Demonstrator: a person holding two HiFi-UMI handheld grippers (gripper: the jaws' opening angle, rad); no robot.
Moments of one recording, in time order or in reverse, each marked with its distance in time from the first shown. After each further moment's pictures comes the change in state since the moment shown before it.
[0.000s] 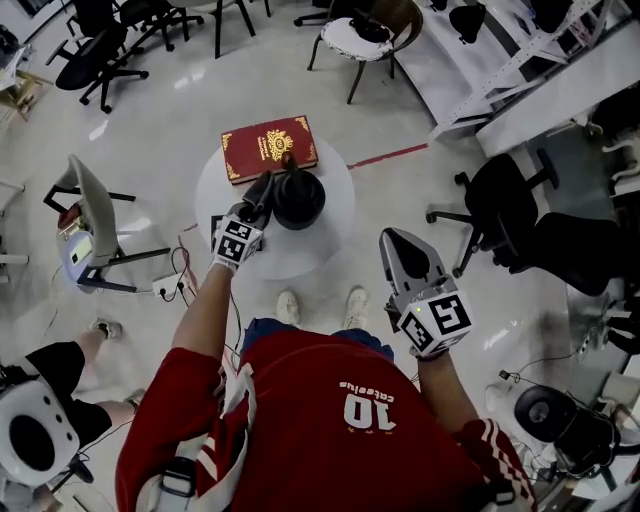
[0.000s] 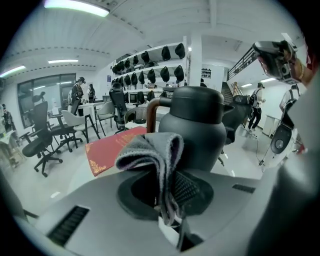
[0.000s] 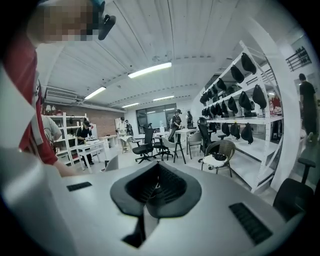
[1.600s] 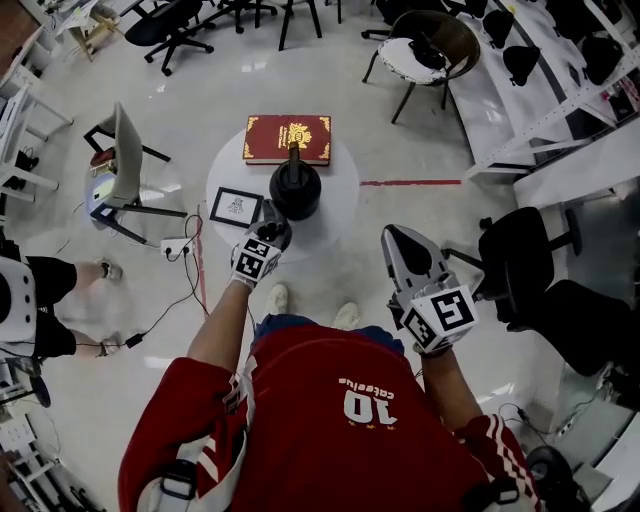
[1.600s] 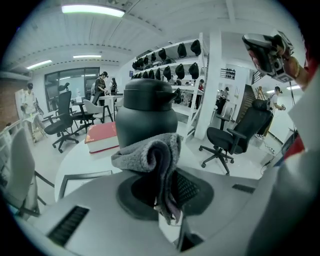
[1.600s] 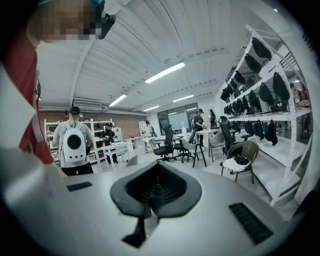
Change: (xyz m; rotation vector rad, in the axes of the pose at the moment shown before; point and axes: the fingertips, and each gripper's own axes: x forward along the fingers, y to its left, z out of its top) left arm -0.004 -0.116 -0.016 -0.184 0.038 0.194; right arm -0.030 -0.066 0.007 -0.034 -0.013 0.301
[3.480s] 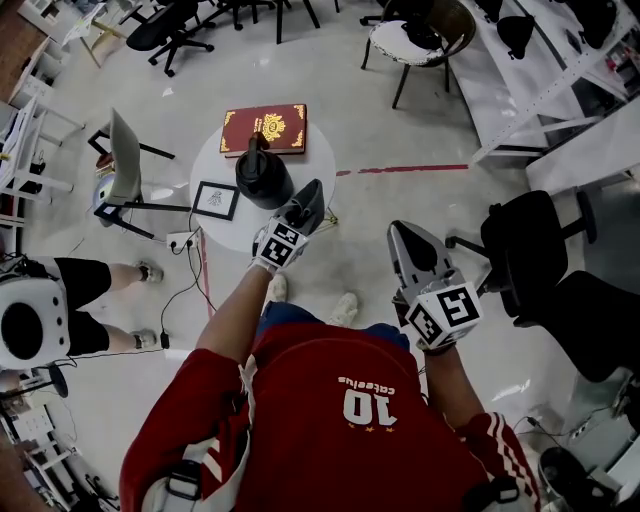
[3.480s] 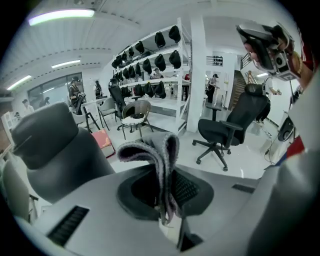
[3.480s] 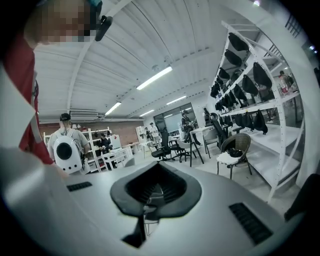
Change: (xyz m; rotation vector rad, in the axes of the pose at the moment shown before) left arm 0.088 -0.129 0.065 0.156 0.065 -0.040; right arm -0.081 -0.104 -0.034 0.106 -0.044 0.003
